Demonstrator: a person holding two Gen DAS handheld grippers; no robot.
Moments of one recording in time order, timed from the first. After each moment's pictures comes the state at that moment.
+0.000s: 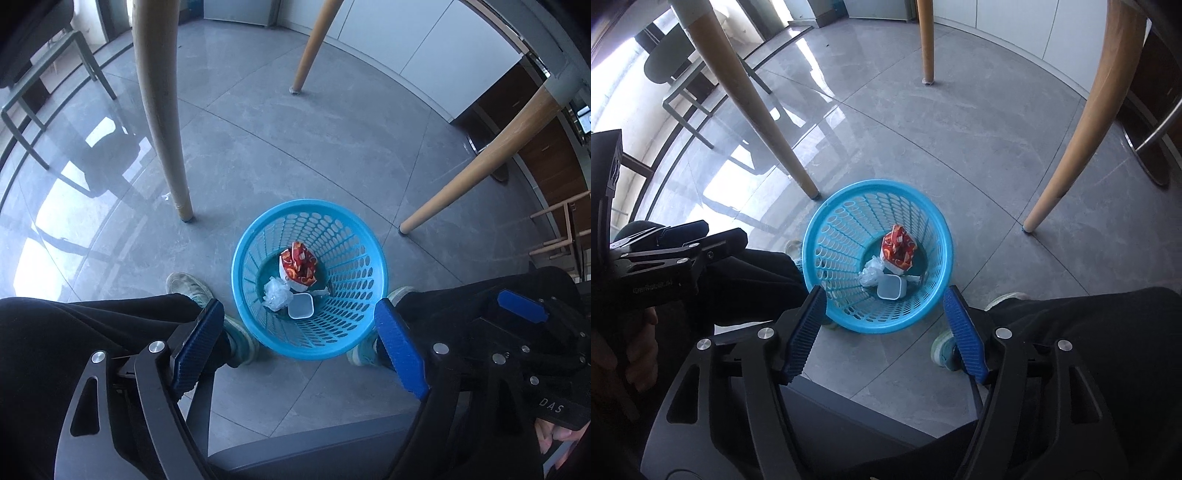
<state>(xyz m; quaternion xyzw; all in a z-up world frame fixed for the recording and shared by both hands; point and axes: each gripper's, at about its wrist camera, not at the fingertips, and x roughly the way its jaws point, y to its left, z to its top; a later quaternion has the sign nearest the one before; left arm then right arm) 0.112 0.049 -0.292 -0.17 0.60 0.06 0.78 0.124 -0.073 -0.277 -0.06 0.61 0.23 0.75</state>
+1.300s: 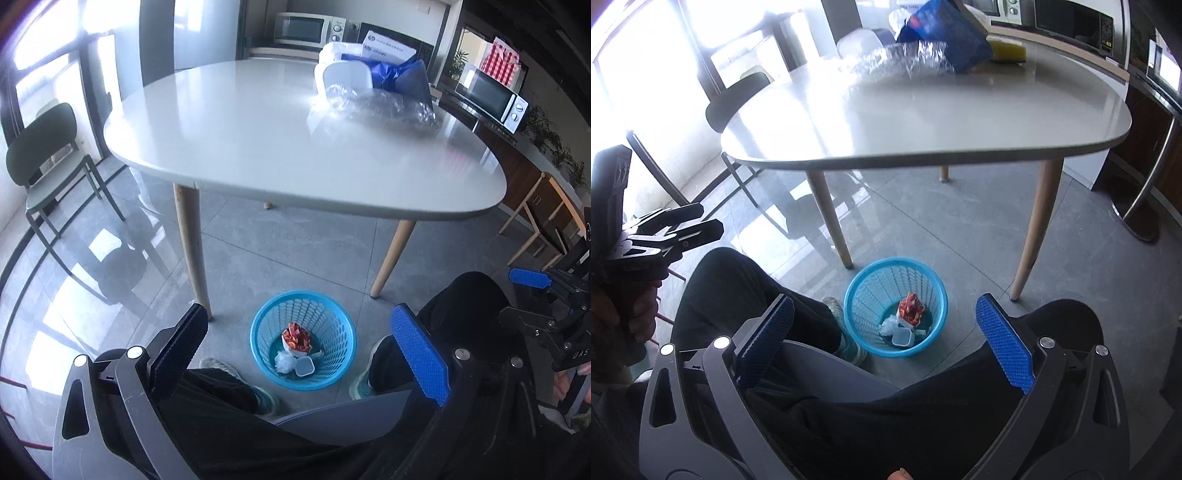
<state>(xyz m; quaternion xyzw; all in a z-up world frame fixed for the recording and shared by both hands) 0.022 0.021 -0.102 -0.07 0.42 0.02 0.90 0.037 -0.147 -0.085 -0.03 0.46 0.29 0.84</state>
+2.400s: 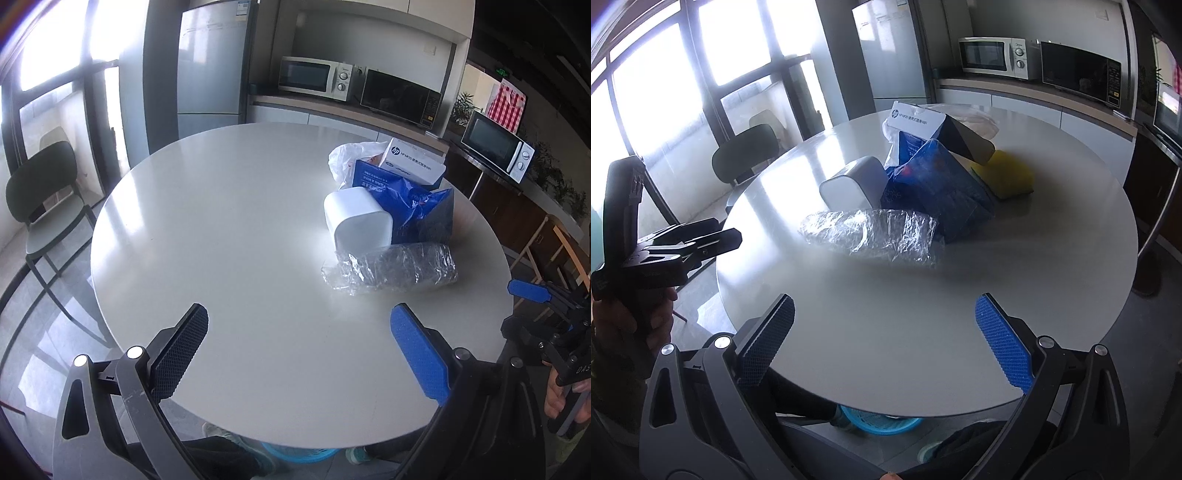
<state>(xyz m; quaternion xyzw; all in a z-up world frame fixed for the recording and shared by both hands) 0.130 0.045 -0.019 -0.08 0.36 0.03 0.93 0.143 -0.124 0.006 -0.01 0.38 0.31 0.87</state>
